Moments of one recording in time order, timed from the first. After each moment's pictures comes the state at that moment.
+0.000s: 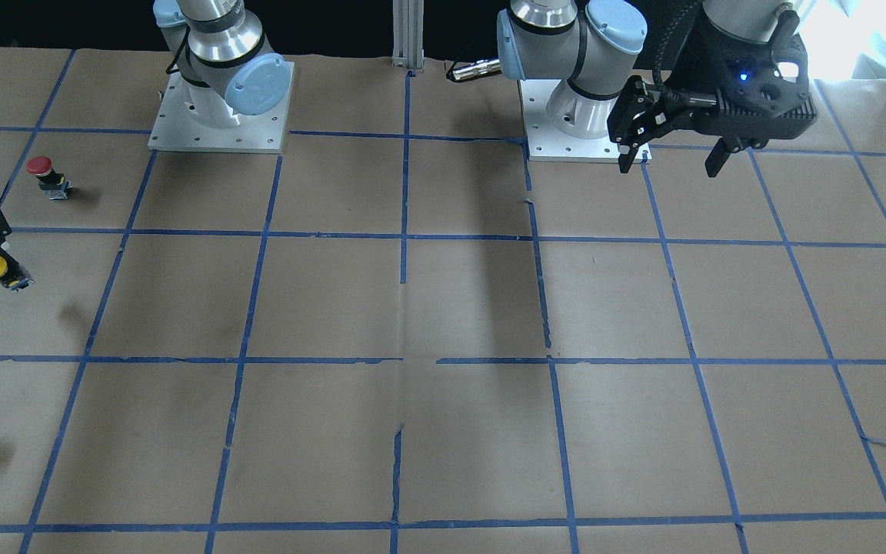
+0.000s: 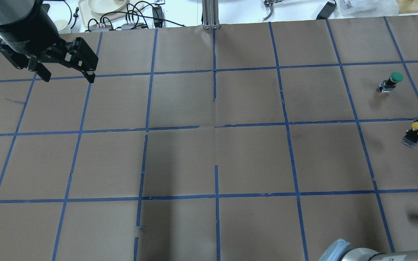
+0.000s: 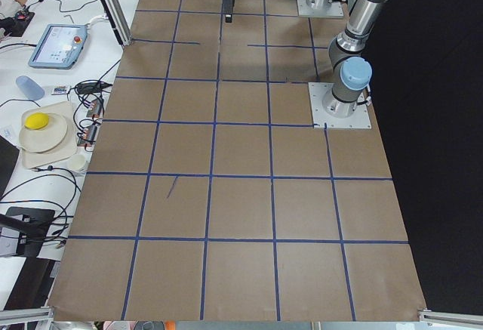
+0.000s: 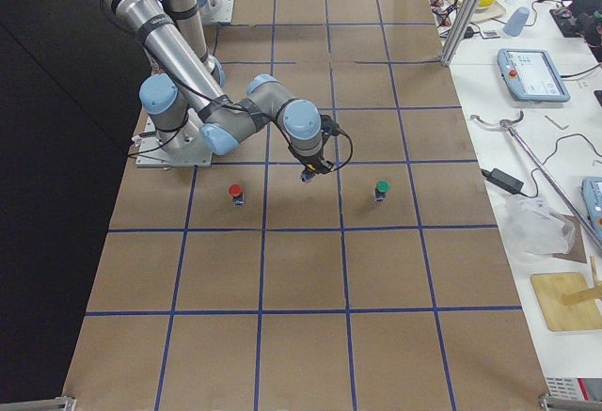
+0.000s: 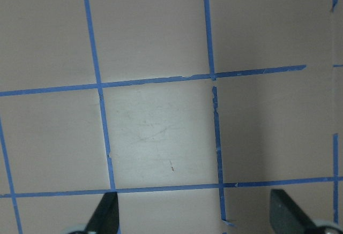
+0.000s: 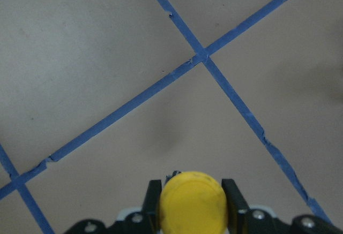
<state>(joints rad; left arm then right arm) -1.51 -1.55 -1.47 -1.67 1.58 0.12 0.75 -1.44 2.01 -2.08 -1.30 -1.82</state>
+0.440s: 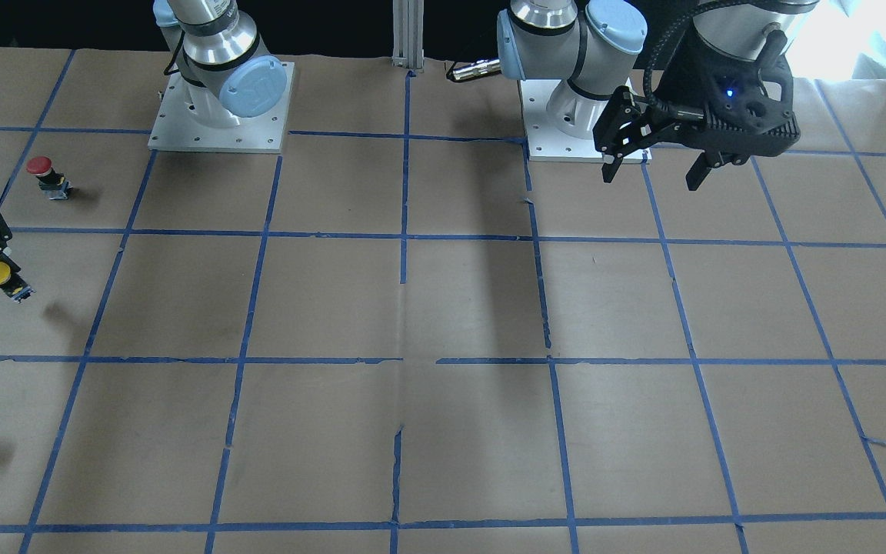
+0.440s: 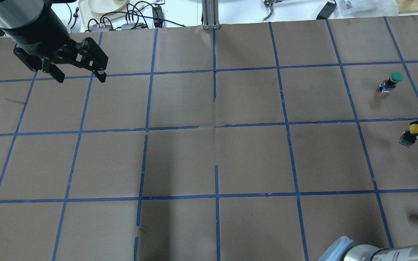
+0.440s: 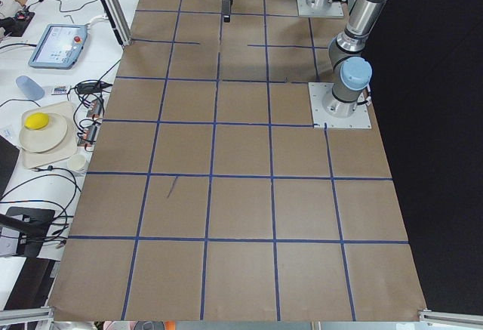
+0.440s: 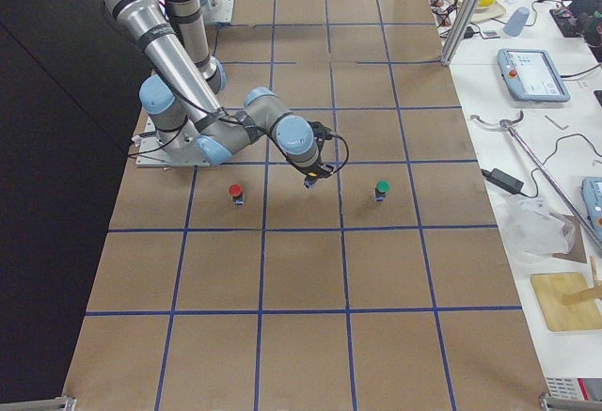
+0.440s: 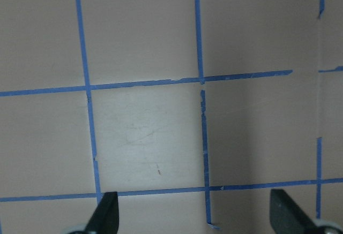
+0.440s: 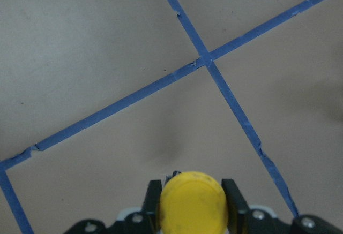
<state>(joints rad) -1.51 -1.55 -1.49 -1.65 1.54 0.13 0.69 -1.40 2.03 -2.11 -1.22 -2.08</state>
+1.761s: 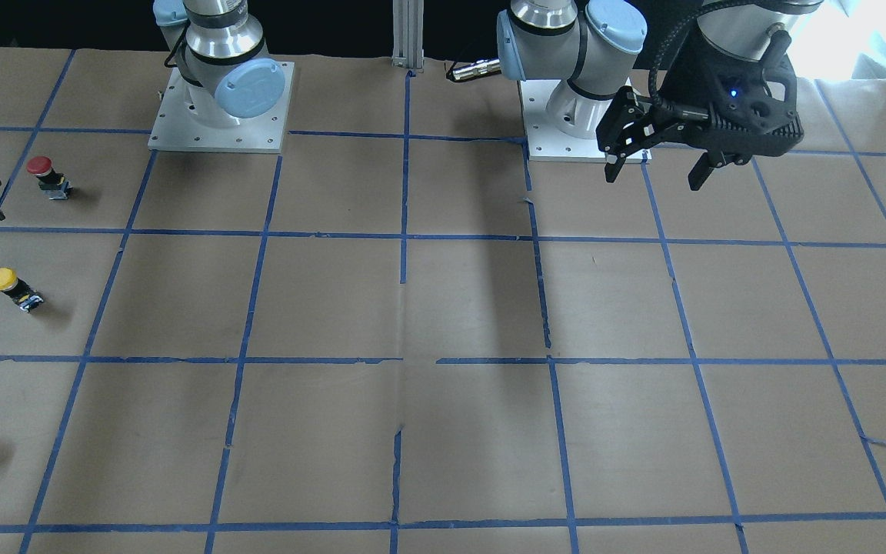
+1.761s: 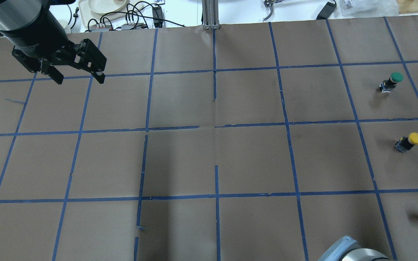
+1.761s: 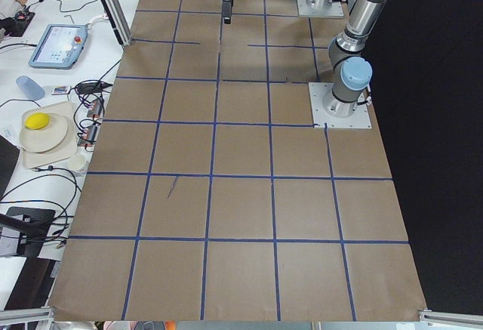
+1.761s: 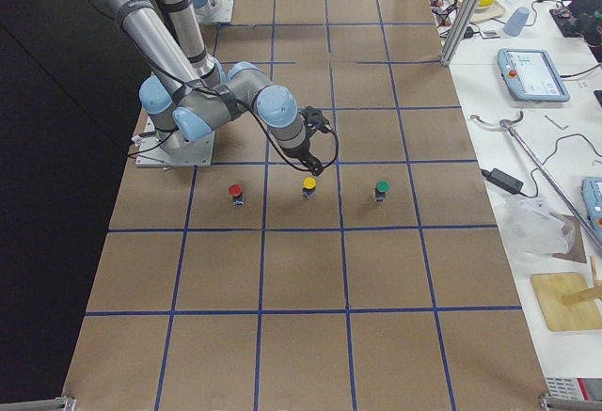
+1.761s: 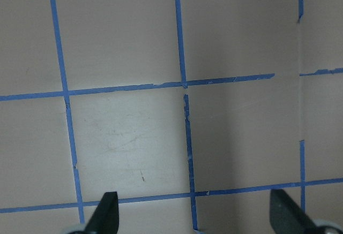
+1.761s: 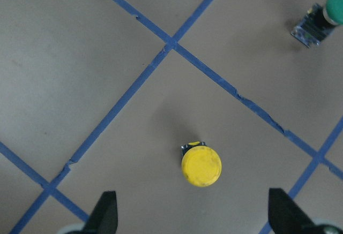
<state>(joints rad) -1.50 -1.55 -1.49 -1.65 1.54 0.13 0.70 -1.64 2.04 -2.02 -1.35 -1.46</state>
